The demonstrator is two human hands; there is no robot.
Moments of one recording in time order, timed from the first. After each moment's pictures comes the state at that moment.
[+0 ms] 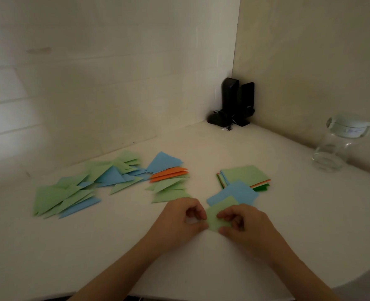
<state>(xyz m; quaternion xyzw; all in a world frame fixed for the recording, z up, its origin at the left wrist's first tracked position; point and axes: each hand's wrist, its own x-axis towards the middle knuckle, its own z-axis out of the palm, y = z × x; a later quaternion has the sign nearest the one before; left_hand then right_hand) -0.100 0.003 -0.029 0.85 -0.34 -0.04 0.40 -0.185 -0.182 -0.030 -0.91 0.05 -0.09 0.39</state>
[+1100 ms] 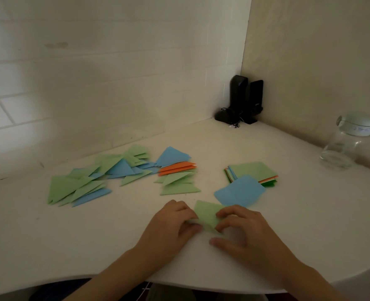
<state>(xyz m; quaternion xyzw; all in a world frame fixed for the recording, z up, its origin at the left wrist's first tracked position) -0.124 0.046 -0.039 0.87 -0.39 0.09 0.29 -0.199 -0.165 -0.046 -0.93 -0.10 -0.17 0.30</state>
